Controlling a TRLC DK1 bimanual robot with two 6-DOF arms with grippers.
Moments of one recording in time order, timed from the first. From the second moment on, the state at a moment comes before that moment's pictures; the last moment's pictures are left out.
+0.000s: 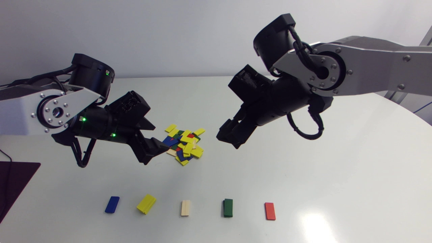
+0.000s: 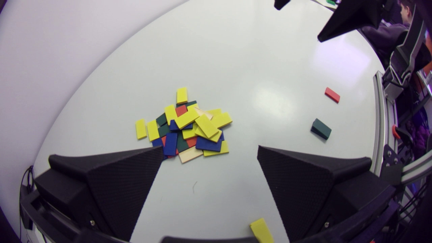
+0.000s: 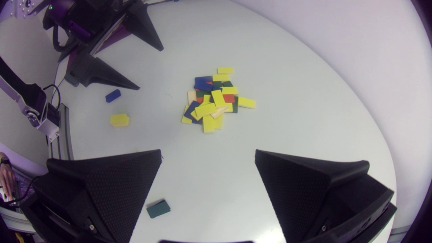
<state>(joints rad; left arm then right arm) -0.27 1.40 0.93 -0.43 0.31 0.62 0.57 1.54 1.25 -0.55 -0.25 -0.31</state>
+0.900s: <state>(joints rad) -0.24 1.79 1.23 -0.69 0.42 1.27 0.57 1.55 1.25 -0.55 -0.25 -0.31</state>
